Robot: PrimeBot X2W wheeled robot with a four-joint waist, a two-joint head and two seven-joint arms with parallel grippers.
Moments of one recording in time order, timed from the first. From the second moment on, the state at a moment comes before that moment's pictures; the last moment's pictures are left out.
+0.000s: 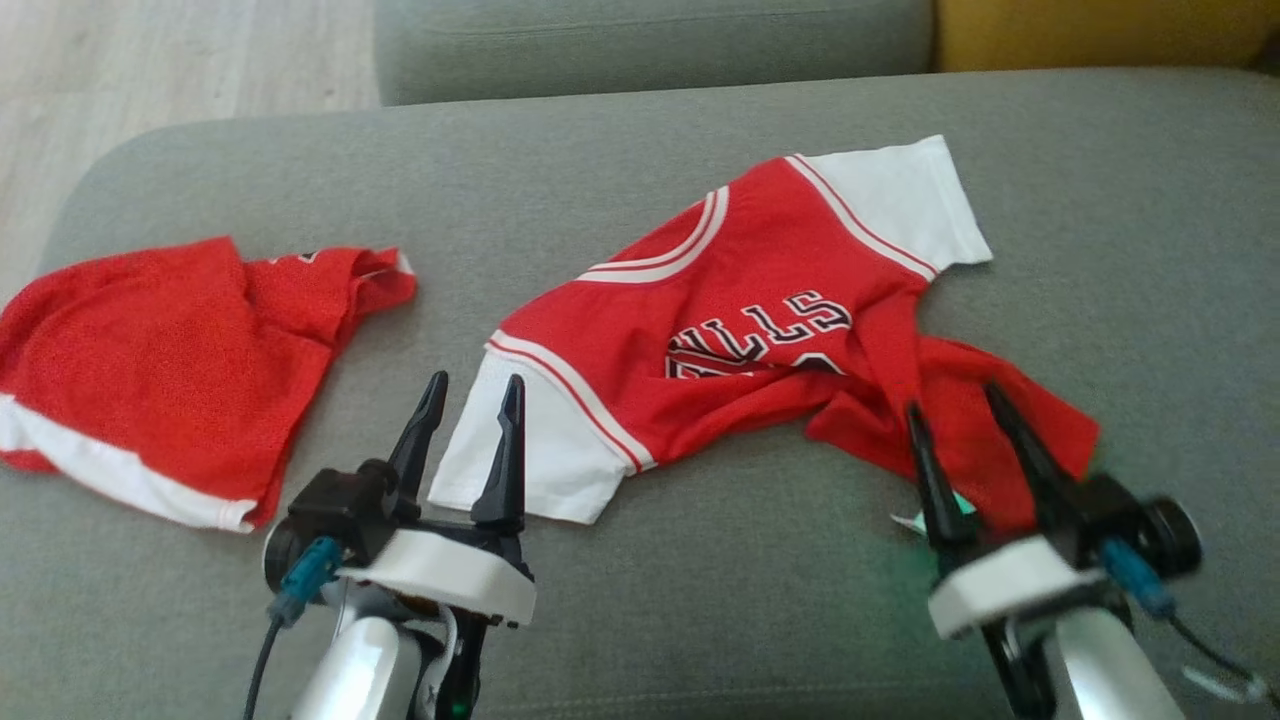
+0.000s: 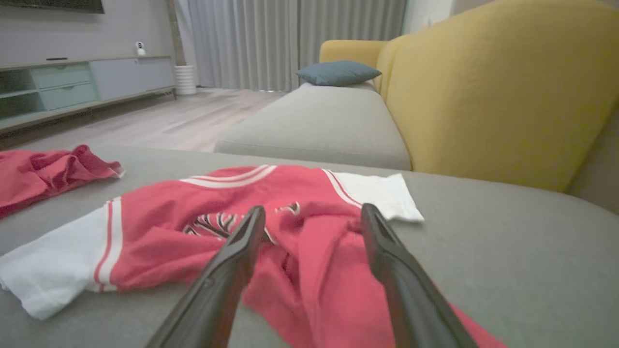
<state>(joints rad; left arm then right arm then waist) -0.10 0.04 -0.35 0.17 -0.30 0.04 -0.26 -0.11 -0.06 0.11 0.34 -0.01 0.13 -0.25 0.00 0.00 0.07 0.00</state>
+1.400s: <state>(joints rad) -0.12 0.04 -0.35 0.18 -0.30 0.03 -0.26 -0.01 -0.05 -0.06 0.45 -0.20 0.13 -0.24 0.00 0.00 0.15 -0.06</state>
